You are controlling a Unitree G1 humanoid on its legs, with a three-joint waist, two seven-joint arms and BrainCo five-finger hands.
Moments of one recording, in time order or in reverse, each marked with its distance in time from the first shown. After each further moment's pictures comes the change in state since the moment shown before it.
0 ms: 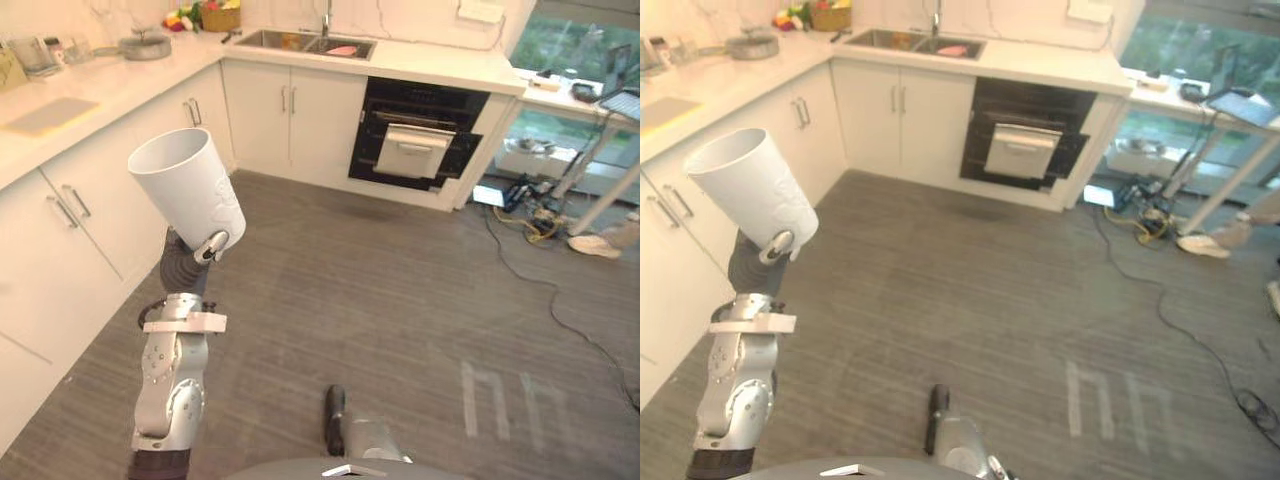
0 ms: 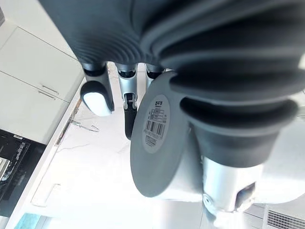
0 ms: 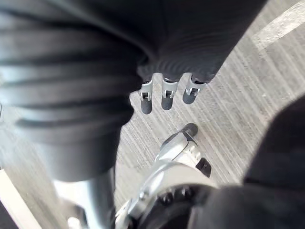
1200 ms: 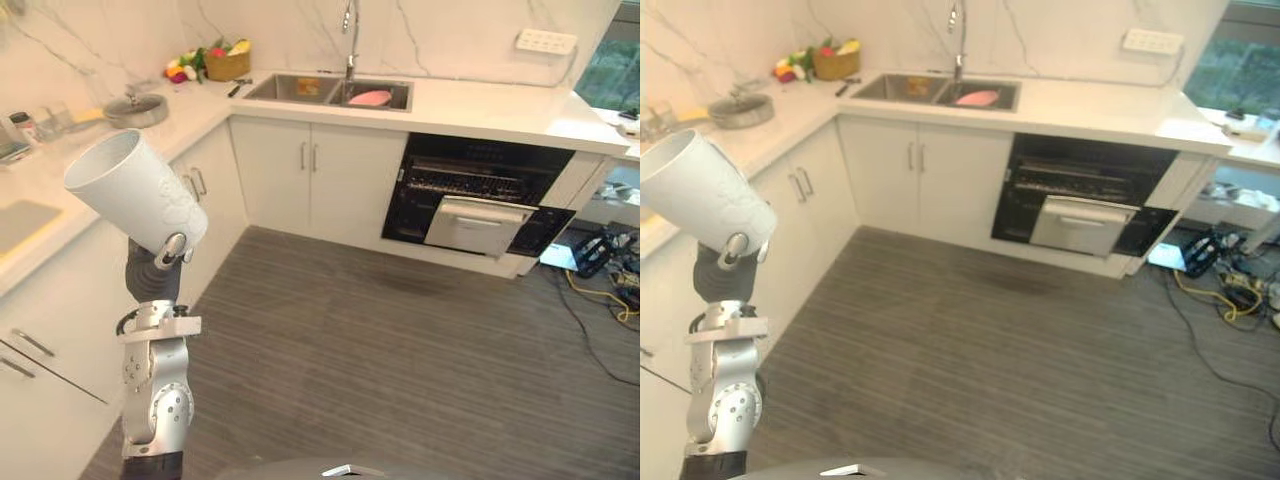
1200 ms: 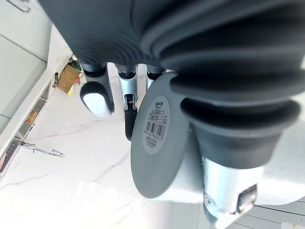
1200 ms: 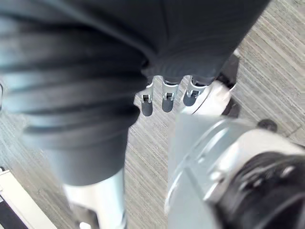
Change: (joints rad) left arm 0.018 0.010 0.149 0.025 -0.095 -0.062 -0.044; right arm -0.070 -0.016 -0.277 0.248 -0.037 -0.031 0.032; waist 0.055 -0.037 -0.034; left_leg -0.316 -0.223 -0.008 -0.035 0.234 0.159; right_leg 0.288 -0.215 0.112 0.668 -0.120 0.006
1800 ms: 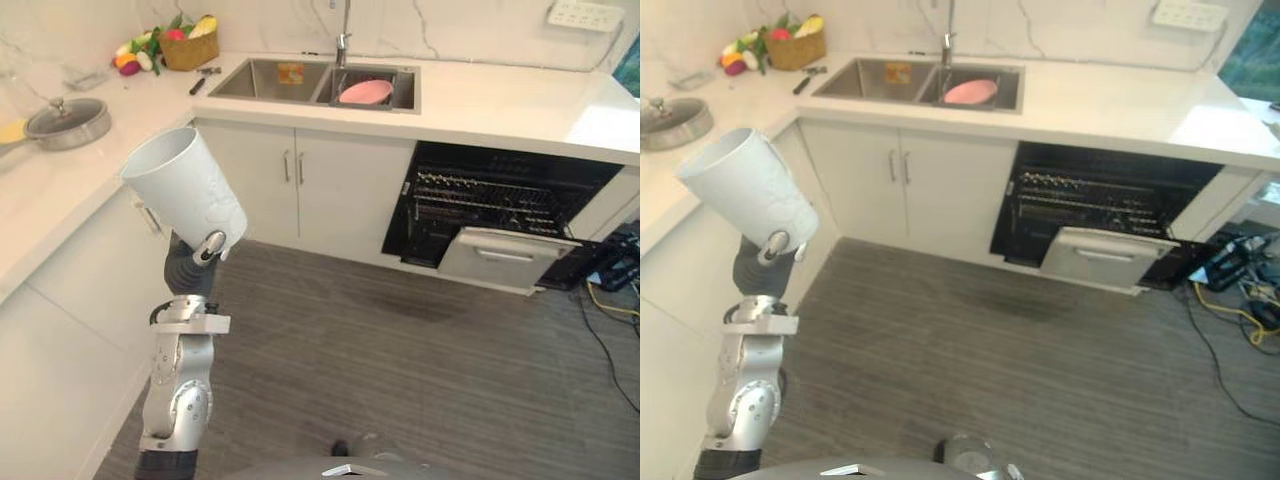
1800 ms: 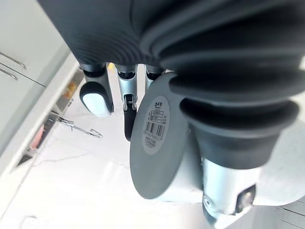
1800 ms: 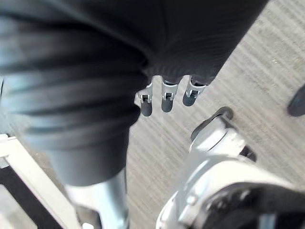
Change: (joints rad) left arm -0.018 -0.029 -0.163 -0.046 -0.003 0.041 0.015; right arm 0.027 0.023 0.126 -0.160 0.047 -0.002 -0.033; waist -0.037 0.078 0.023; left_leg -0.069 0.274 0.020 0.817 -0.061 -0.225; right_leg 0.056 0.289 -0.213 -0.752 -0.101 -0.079
